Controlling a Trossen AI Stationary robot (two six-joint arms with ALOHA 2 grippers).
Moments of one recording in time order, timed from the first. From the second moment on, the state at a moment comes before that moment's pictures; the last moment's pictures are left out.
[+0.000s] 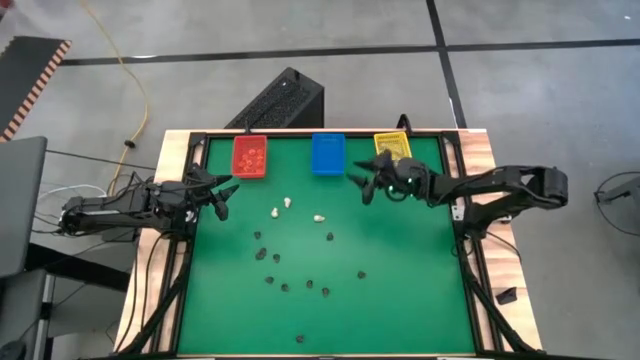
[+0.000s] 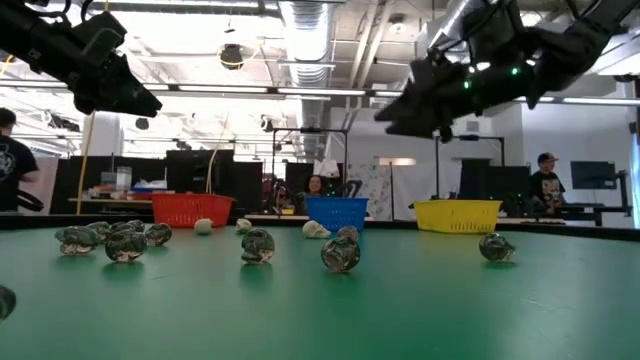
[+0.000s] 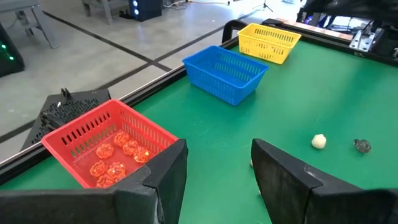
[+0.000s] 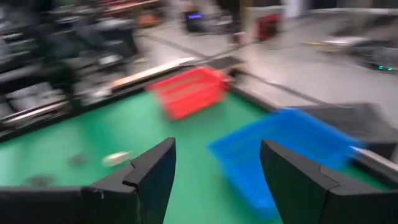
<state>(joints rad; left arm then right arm) 0.04 0.24 0.36 -0.44 -0.59 -0.25 -0.30 1.27 0.48 0.65 0.14 0.20</state>
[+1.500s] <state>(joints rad) 0.04 0.24 0.36 -0.44 -0.59 -0.25 -0.06 1.94 0.72 0.87 0.13 0.07</state>
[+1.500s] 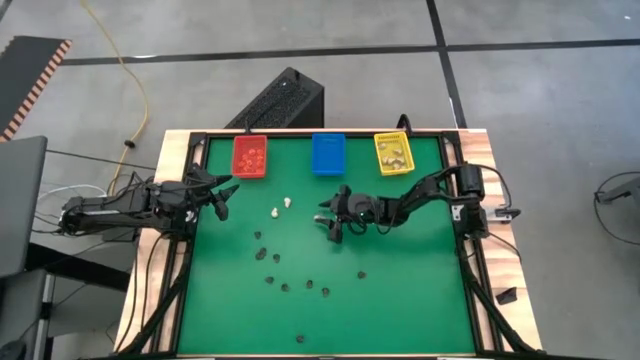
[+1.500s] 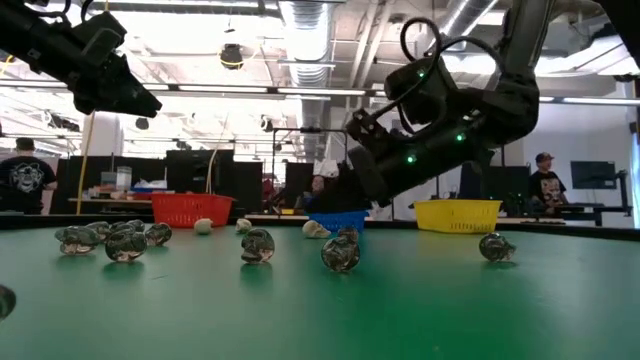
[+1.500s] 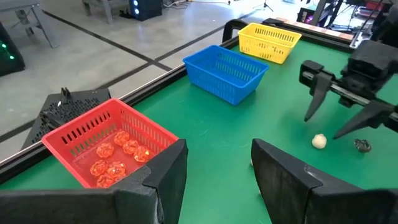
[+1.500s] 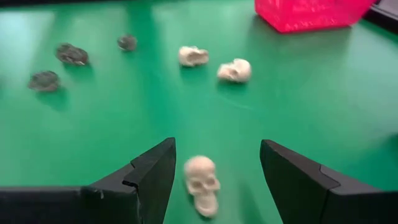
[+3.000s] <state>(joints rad) 0.04 0.24 0.36 -0.44 -0.59 -0.25 -0.06 2.05 0.81 0.87 0.13 0.05</state>
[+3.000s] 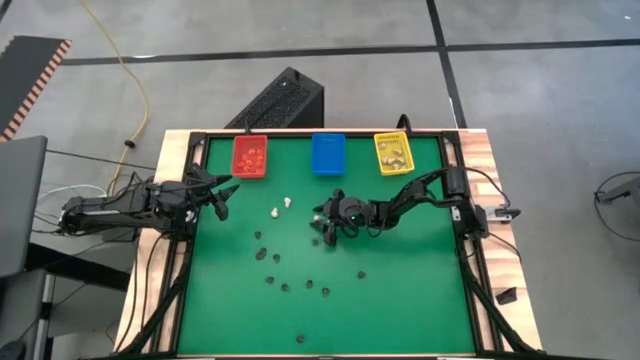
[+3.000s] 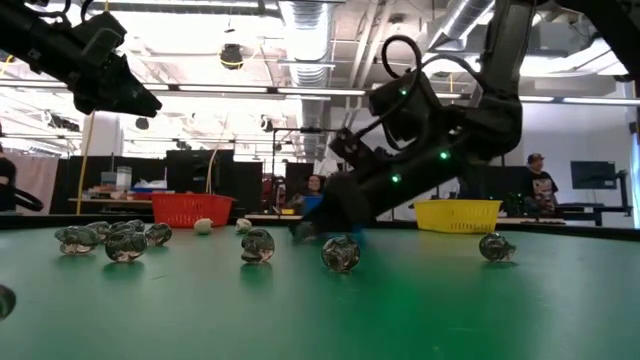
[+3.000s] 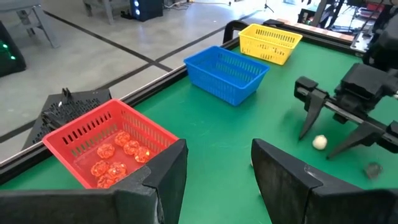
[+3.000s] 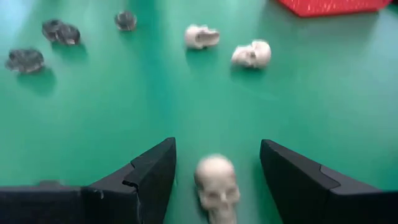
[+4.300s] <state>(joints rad) 0.04 0.24 0.36 -0.45 -0.59 -0.27 -0.02 1.70 0.75 0.59 0.34 -0.08</state>
